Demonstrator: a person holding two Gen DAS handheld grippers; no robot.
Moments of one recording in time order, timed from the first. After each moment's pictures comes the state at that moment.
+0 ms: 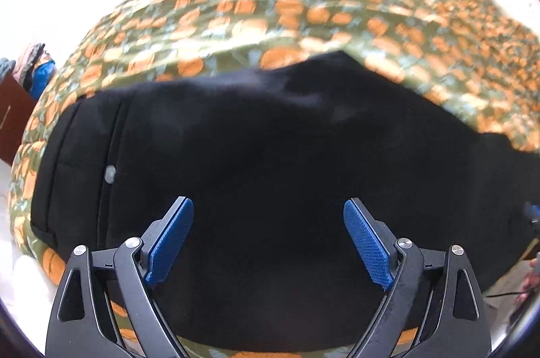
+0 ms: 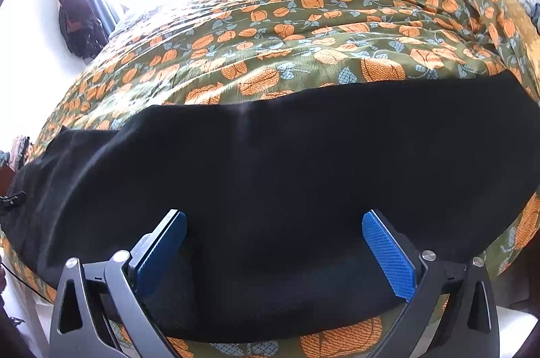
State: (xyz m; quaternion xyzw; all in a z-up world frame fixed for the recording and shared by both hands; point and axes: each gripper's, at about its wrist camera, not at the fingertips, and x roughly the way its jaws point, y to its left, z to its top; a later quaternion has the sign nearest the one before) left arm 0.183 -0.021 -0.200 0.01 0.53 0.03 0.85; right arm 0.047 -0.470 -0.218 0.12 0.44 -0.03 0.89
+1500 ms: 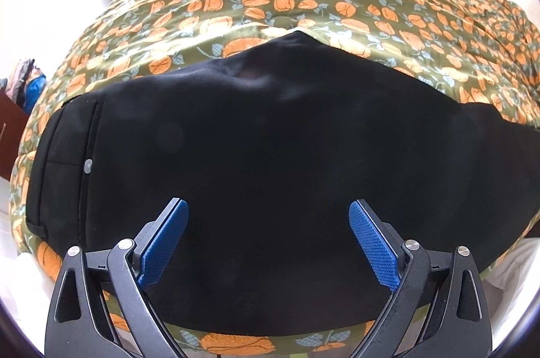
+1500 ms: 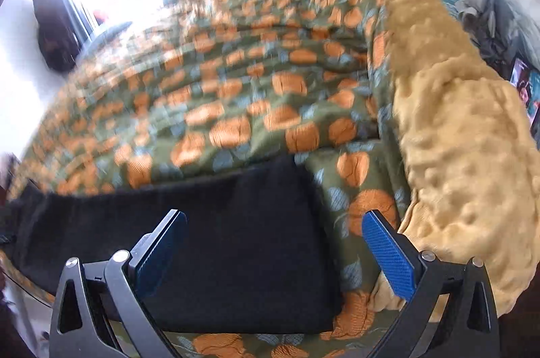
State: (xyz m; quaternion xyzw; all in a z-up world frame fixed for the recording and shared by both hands) left arm 0.168 -0.058 -0.194 0.04 0.53 0.00 0.85; right arm 0.052 -0.757 -0.160 0.15 0.42 -0.03 0.90
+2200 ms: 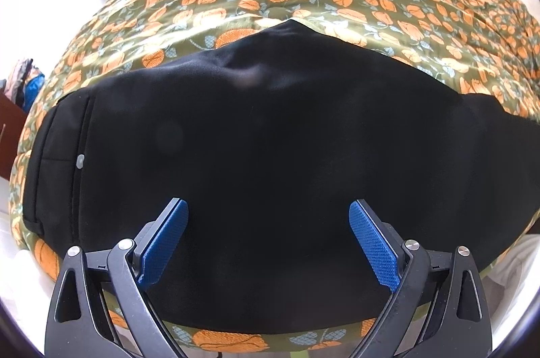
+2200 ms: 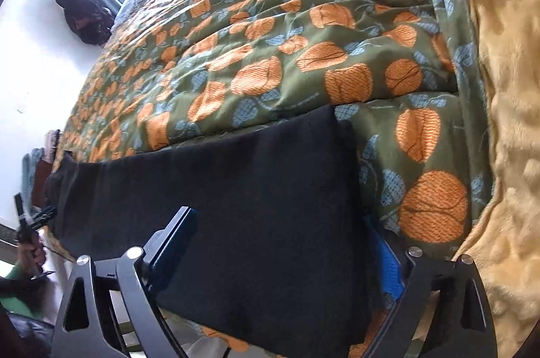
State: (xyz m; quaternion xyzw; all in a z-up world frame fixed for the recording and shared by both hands) left arm 0.167 -0.064 -0.198 0.04 0.54 -0.01 0.84; right arm 0.091 -0.769 -0.219 0.21 0.53 0.10 0.81
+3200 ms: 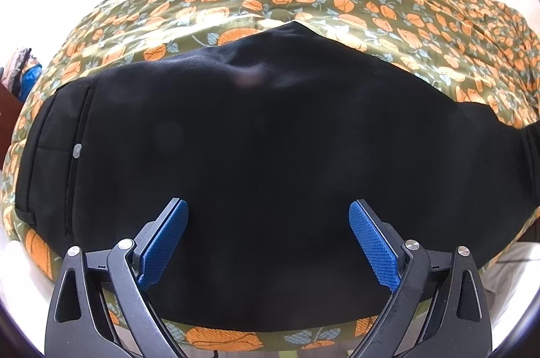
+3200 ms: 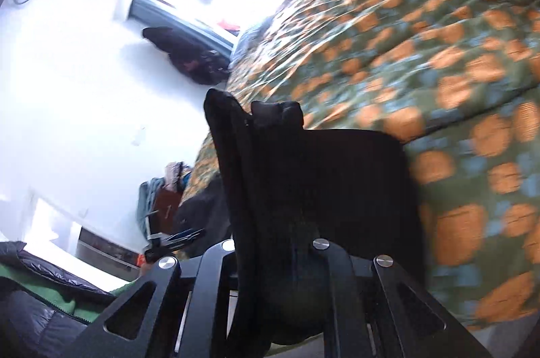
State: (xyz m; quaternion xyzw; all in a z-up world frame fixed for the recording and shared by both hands) left arm 0.164 -0.058 -0.196 0.01 0.54 -0.01 0.84; right arm 0.054 -0.591 -0.149 0.35 0.40 0.29 0.80
